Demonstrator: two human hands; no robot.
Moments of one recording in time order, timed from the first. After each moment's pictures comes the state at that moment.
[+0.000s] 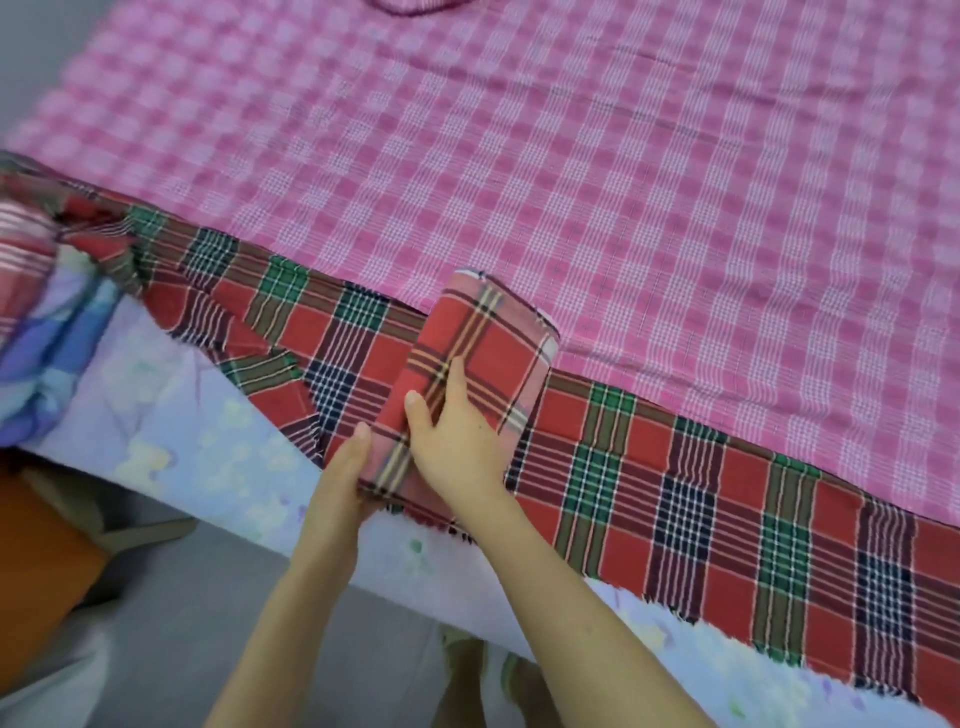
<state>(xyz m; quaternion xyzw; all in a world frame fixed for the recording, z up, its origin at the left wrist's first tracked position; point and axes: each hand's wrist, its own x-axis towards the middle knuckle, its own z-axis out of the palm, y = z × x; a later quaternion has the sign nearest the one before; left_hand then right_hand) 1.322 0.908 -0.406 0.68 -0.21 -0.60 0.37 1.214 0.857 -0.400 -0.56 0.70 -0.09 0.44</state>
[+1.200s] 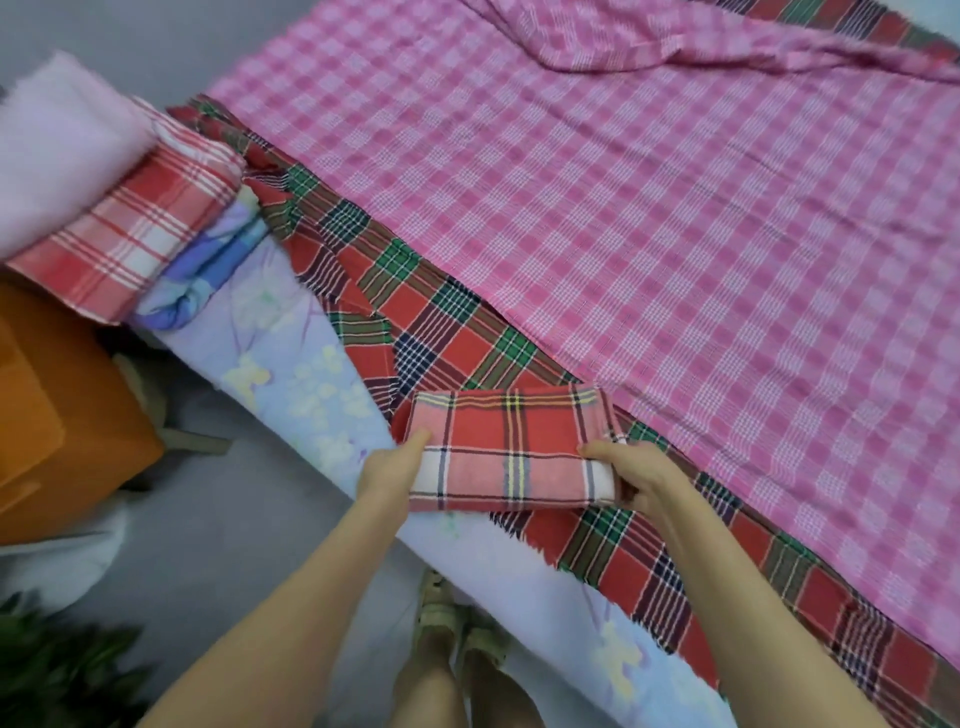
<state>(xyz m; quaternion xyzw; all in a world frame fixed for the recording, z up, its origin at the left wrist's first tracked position) 1.333 0.925 -0.413 0.83 0.01 -0.49 0.27 1.098 0.841 -0.393 -0.26 0.76 -0.07 0.60</state>
